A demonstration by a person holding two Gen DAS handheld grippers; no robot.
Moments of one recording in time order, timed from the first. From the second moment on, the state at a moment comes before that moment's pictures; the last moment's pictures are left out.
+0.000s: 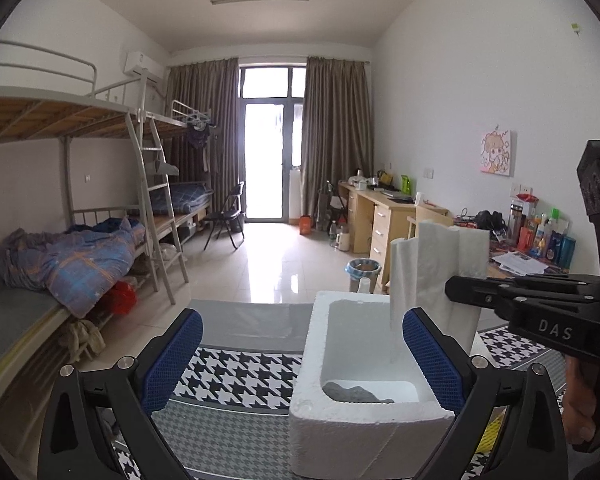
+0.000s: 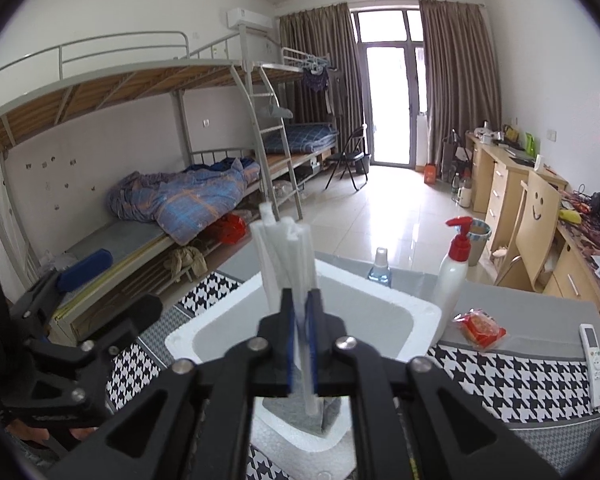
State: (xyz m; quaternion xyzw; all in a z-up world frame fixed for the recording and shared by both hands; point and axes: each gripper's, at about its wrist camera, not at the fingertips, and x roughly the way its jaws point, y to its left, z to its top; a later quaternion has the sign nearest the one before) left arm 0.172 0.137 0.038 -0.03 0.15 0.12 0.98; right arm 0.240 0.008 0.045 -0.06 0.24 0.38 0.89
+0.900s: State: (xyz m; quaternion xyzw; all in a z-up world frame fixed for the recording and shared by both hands) left arm 0.142 0.124 0.042 -0.04 0.15 0.12 0.98; right arm 0.189 -0.033 0.058 -0.06 0.17 0.38 0.91
